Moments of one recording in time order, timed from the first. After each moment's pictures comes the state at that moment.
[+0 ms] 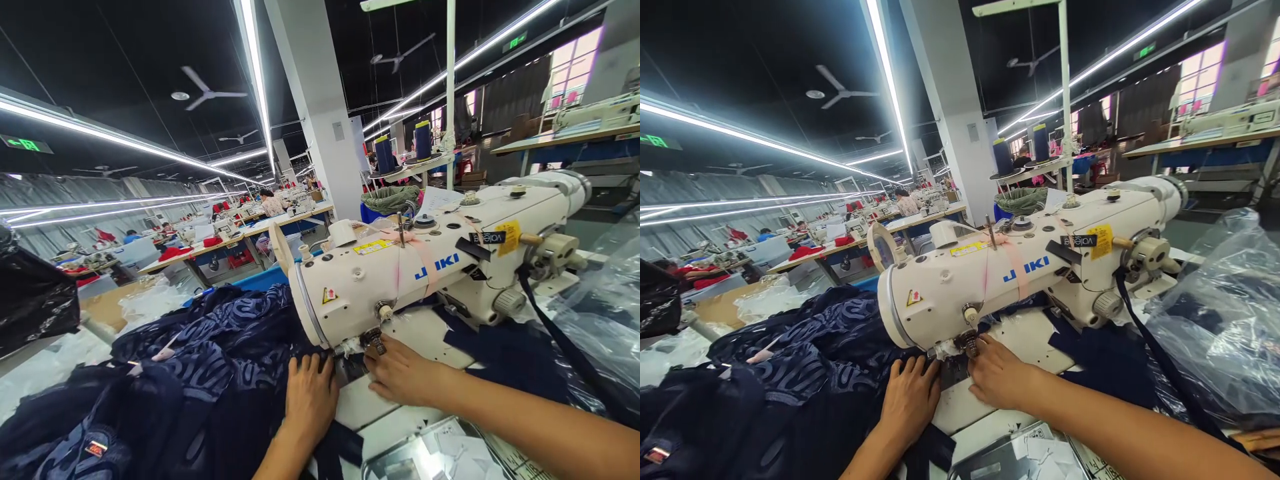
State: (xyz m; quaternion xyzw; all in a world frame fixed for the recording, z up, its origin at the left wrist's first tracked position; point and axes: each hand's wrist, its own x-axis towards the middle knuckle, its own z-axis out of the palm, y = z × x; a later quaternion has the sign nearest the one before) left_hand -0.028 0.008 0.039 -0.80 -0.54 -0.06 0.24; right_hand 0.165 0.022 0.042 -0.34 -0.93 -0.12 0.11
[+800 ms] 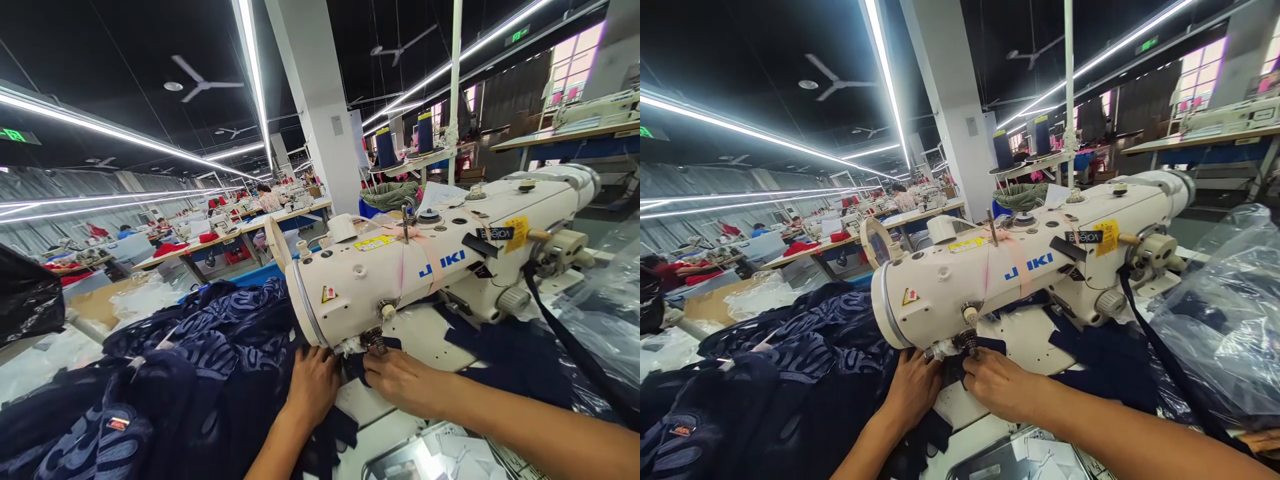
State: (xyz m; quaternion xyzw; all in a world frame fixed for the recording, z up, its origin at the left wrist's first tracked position) left_hand -0.025 0.025 0.045 -0.85 -0.50 -0.05 0.16; right_hand 0.170 0.020 0.037 -0.24 -0.95 -0.12 0.13
